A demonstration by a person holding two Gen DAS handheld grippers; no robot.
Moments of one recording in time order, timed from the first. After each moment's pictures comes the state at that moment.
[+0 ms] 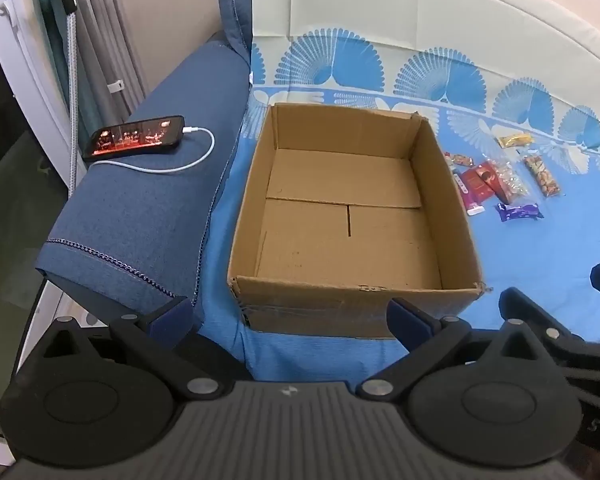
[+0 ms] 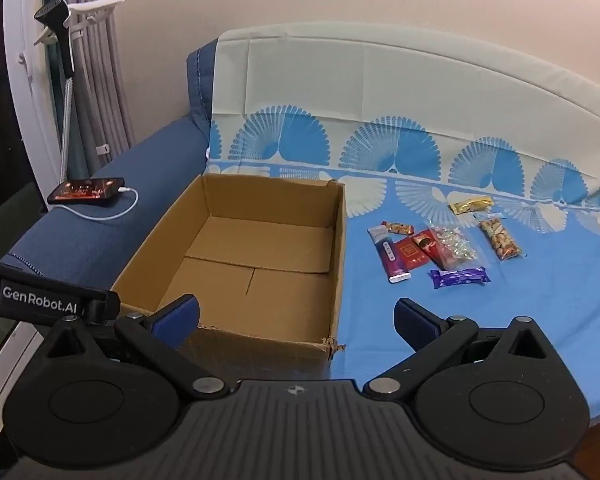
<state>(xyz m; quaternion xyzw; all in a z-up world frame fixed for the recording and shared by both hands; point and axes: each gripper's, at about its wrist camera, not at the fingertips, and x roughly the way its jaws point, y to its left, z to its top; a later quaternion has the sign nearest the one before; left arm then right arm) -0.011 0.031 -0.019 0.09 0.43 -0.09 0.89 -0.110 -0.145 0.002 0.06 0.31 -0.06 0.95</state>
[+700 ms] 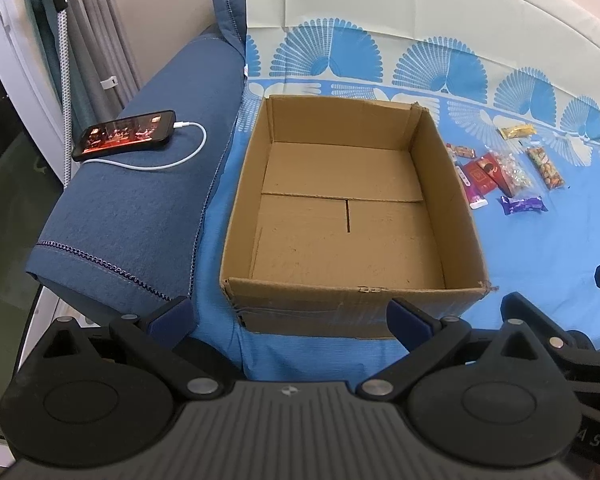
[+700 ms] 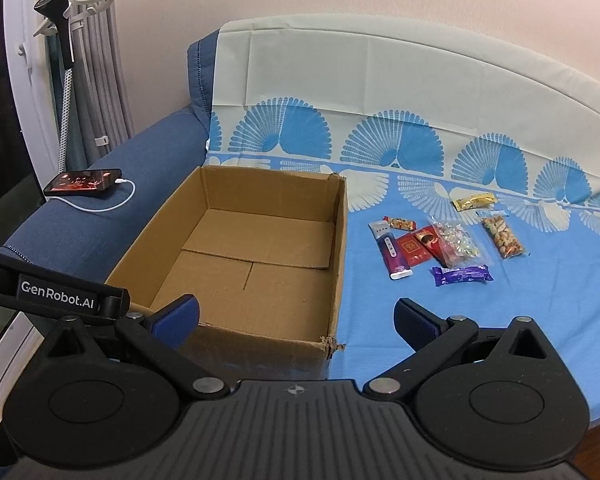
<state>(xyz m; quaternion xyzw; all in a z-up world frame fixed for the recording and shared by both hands) -0.013 0.007 -0.010 0.10 0.45 -0.07 0.89 -0.101 -0.147 -0.004 0.05 0.31 -0.06 0.95</state>
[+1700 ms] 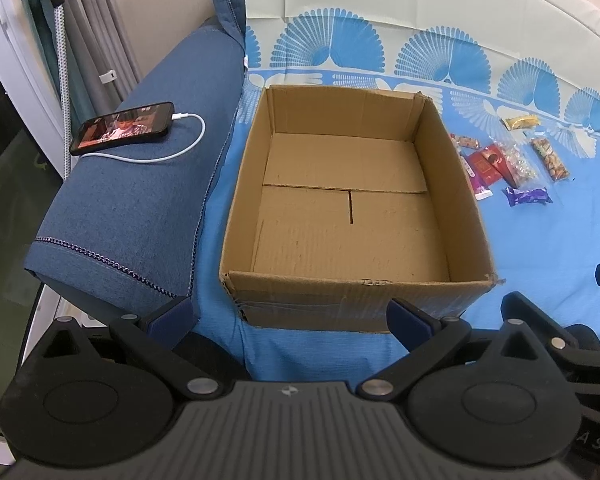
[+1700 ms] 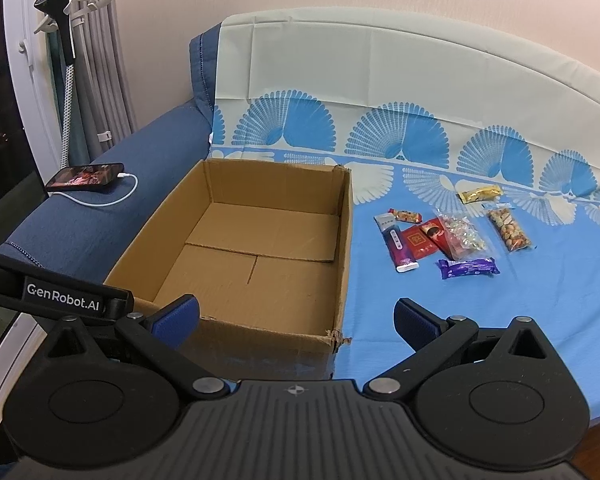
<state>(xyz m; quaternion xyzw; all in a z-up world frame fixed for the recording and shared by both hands) -0.007 0.005 -0.020 0.11 0.46 -0.07 0.88 -0.096 -0.153 -0.014 0.06 0.30 -0.05 0.95</state>
